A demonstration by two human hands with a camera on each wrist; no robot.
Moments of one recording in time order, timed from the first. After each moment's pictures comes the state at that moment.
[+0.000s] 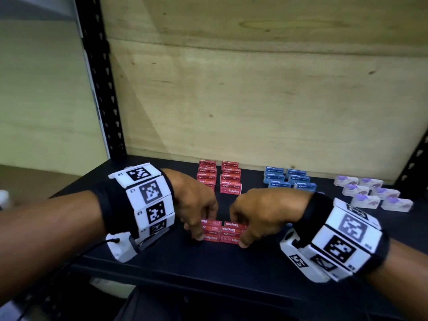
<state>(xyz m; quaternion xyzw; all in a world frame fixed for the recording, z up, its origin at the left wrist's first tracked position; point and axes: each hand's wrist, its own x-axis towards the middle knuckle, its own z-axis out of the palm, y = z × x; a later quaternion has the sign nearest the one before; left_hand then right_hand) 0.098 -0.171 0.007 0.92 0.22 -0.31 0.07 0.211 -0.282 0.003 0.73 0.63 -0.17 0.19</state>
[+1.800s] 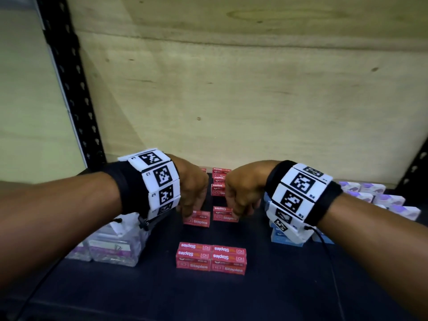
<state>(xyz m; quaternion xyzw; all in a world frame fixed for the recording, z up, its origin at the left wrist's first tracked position) 0.153 -0.116 0.020 0.92 0.25 -0.28 0.08 0.258 -0.205 0.019 0.77 0.58 -0.22 0.15</state>
